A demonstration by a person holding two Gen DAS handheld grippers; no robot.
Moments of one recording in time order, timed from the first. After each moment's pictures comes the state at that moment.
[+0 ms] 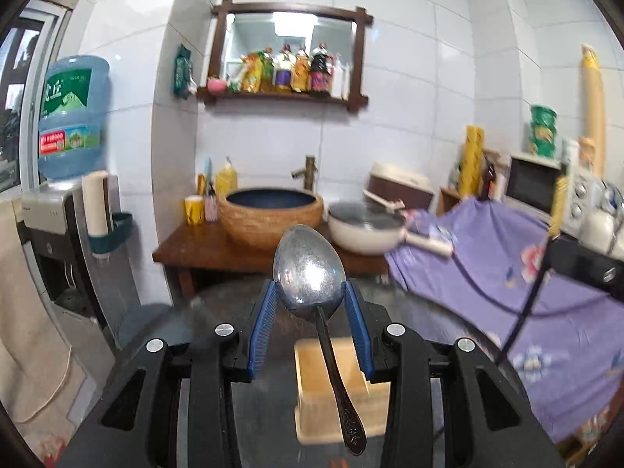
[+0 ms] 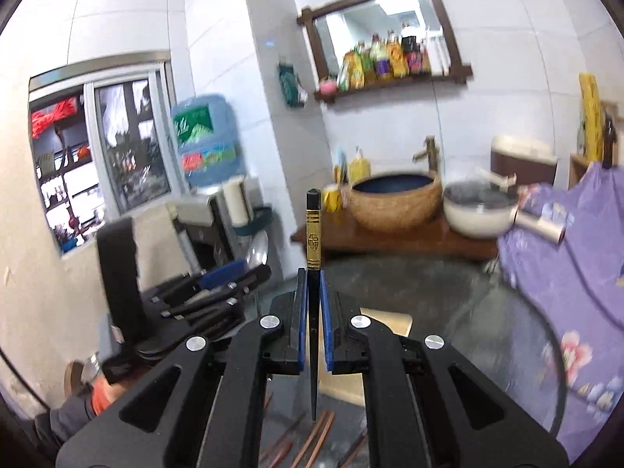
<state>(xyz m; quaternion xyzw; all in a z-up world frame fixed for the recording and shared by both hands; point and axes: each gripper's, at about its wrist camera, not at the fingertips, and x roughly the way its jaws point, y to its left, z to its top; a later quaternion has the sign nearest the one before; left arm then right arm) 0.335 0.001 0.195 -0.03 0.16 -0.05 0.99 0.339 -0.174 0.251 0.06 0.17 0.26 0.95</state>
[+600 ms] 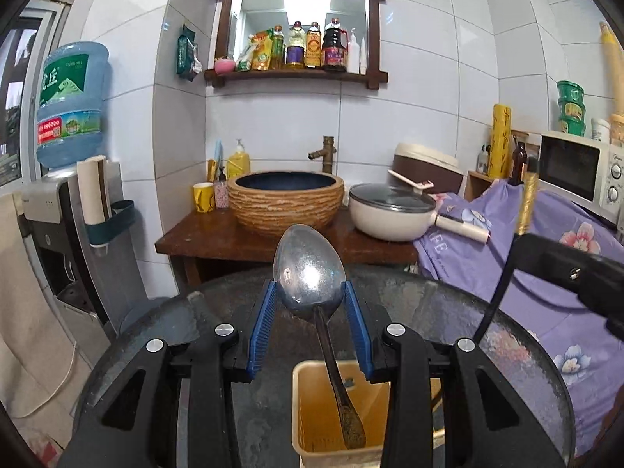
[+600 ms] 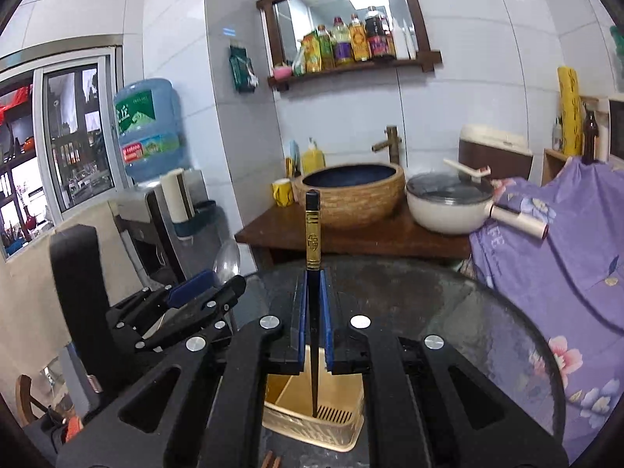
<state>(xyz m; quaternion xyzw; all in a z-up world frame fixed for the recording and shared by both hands) 0.399 -0.016 0.133 -0.01 0.19 -0.02 0.98 0.434 -0.158 0.189 0.05 0.20 0.19 0.96</state>
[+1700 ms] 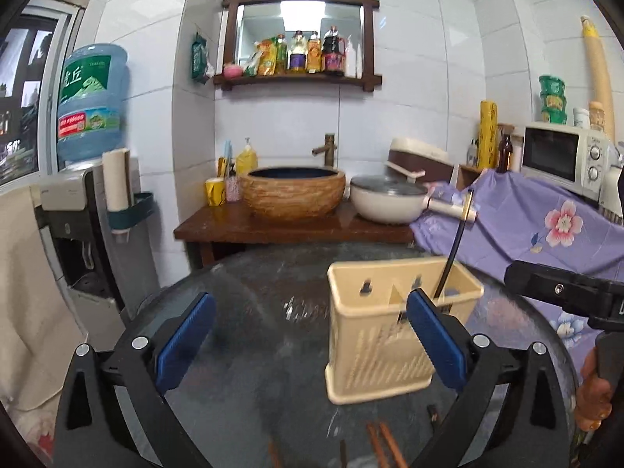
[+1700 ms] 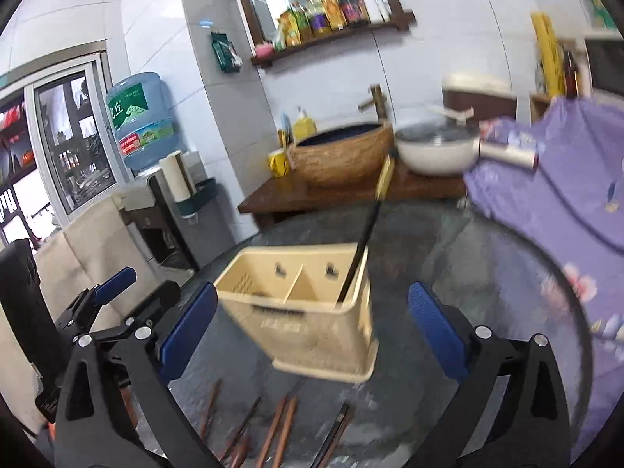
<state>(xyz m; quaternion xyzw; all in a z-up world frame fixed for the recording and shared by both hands) 0.300 0.016 0.104 0.00 0.19 -0.02 0.98 0.380 -0.179 0.126 0.11 0.25 0.18 0.94</state>
